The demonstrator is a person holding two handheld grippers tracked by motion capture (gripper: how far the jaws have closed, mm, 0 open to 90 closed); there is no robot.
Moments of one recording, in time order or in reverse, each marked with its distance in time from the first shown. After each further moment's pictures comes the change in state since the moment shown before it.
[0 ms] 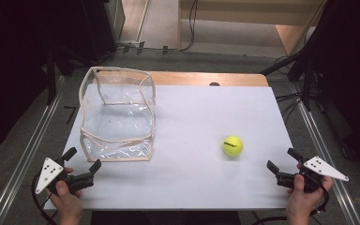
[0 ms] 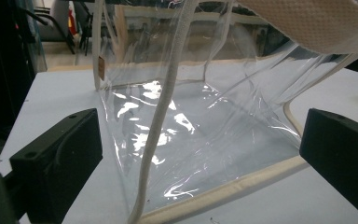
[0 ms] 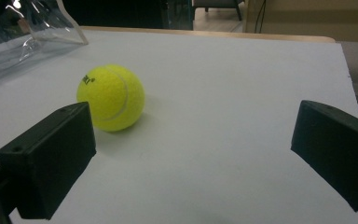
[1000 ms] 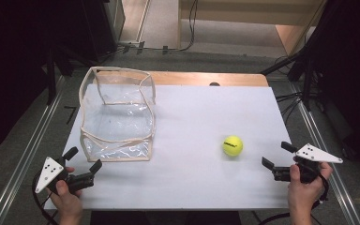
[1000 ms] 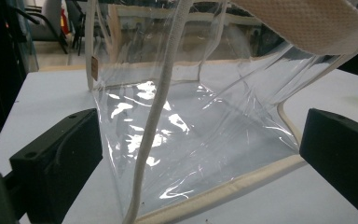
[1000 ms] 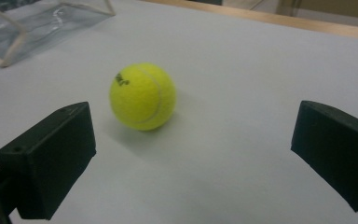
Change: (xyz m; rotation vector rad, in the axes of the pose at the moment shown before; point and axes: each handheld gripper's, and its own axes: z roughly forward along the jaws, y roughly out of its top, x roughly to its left) left arm 0.001 0.000 0.002 -0.003 -0.029 -0.005; right arm 0.011 0.041 0.012 0.160 0.087 -0.082
